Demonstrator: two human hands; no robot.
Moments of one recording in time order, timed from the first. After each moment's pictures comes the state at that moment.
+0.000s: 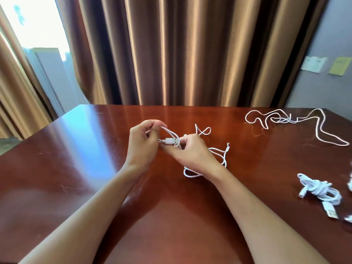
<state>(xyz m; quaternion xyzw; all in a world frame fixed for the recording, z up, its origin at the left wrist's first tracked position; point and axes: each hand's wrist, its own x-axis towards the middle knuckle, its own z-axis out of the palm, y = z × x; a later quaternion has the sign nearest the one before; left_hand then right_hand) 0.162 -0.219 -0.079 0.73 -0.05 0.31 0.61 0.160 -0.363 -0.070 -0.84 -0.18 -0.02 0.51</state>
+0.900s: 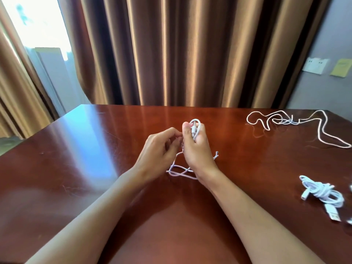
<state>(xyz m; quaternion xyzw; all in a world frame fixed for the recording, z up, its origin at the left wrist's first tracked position) 0.145 -0.231 -0.081 0.83 -0.21 0.27 0.43 0.170 -0.348 -0.082 -0.72 -0.10 -0.13 0.67</state>
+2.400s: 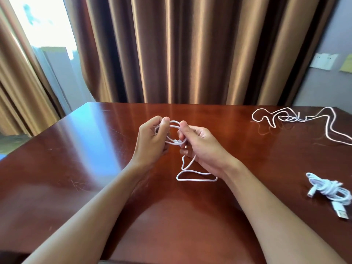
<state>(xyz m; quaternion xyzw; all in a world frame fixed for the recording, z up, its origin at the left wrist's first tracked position) 0.154 -0.221 -0.073 0.72 -0.10 0.28 0.63 0.156 -0.367 -0.058 -0.66 -0.20 0.11 0.72</state>
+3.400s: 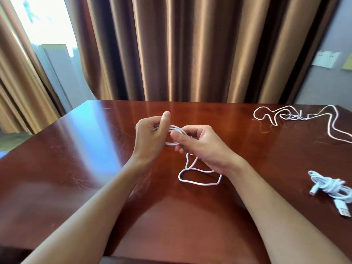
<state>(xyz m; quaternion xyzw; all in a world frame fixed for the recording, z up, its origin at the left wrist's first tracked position) 0.153 -0.217 -0.068 0.76 -0.09 0.34 0.55 0.150 -0.372 -0.056 -0.67 -0.25 0.11 0.69</state>
